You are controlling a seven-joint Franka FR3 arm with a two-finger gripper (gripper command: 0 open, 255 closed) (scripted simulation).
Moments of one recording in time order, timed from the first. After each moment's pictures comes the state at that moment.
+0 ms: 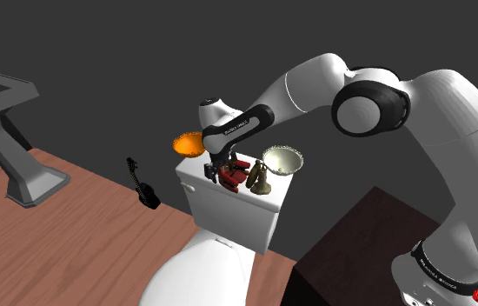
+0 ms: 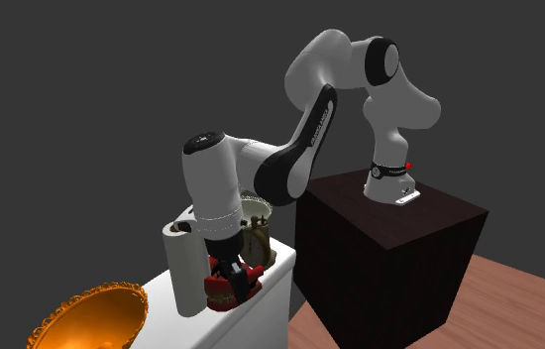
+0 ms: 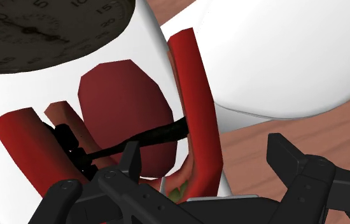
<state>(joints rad) 0.20 0.89 0.12 -1.39 -0.10 2.17 0.27</state>
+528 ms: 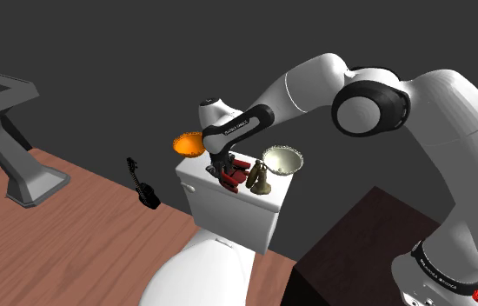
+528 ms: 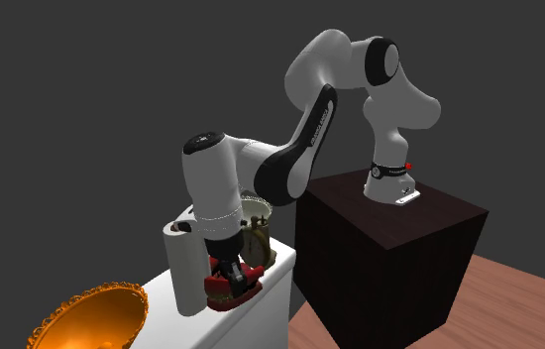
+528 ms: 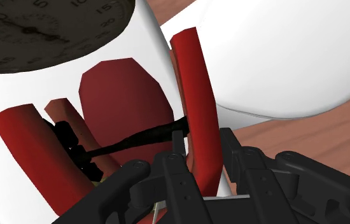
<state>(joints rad) 0.20 0.89 0.12 -1.39 -0.10 2.17 0.27</state>
